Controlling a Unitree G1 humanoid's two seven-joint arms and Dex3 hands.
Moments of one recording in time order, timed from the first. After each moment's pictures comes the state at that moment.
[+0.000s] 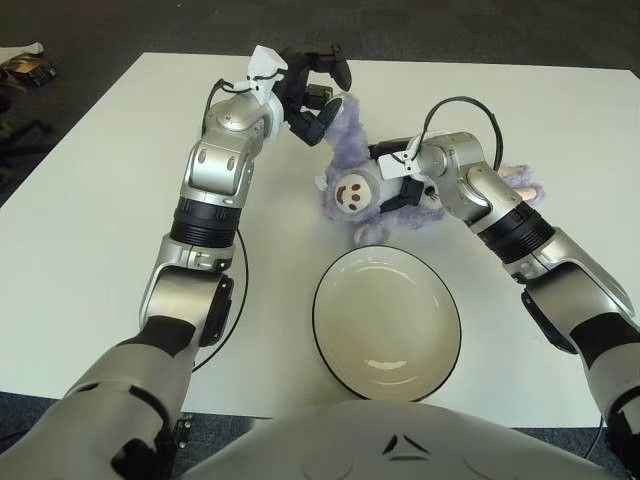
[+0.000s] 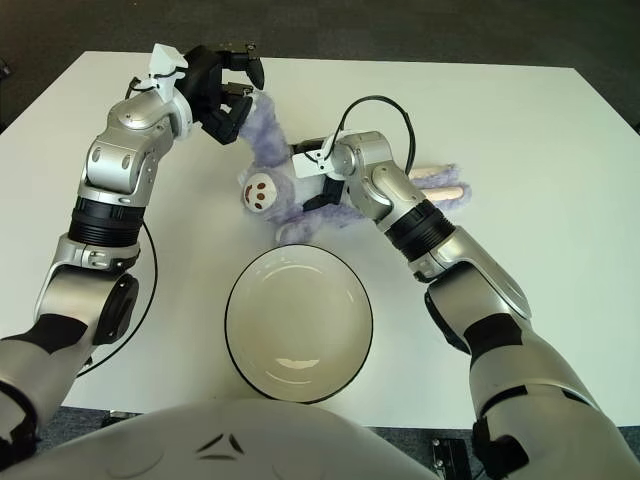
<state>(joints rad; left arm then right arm) -0.81 0.19 -0.06 0.11 -0.03 0.47 -0.37 -0.83 -0.41 0.62 0.22 -0.68 0.28 0.79</state>
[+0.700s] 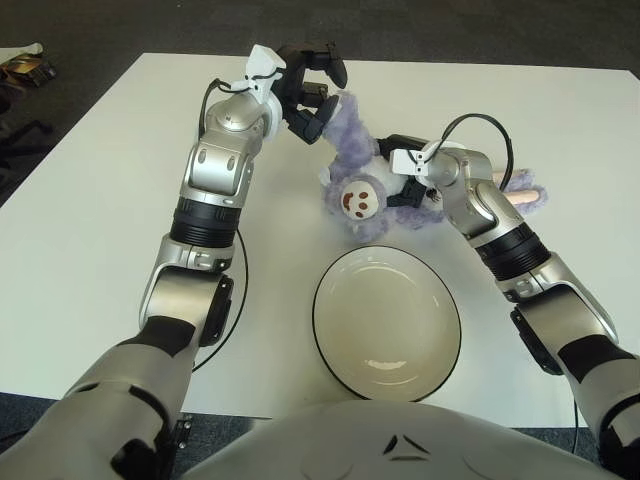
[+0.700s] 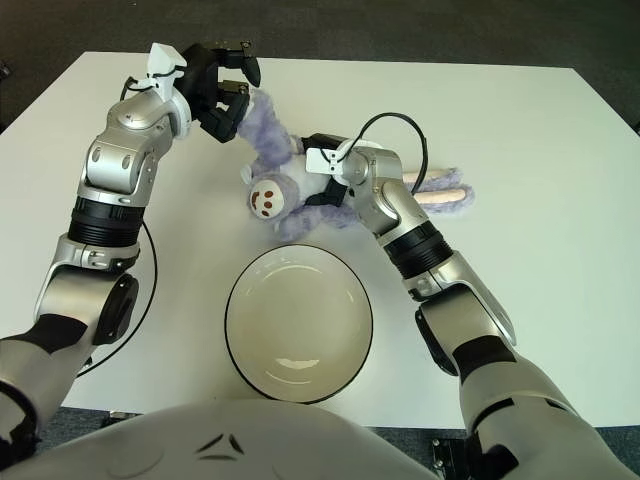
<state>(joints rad) -0.81 0.19 -0.05 0.11 -0.03 0.47 -0.34 -0.71 -0.33 0.44 0.19 -0.61 0.35 0.60</state>
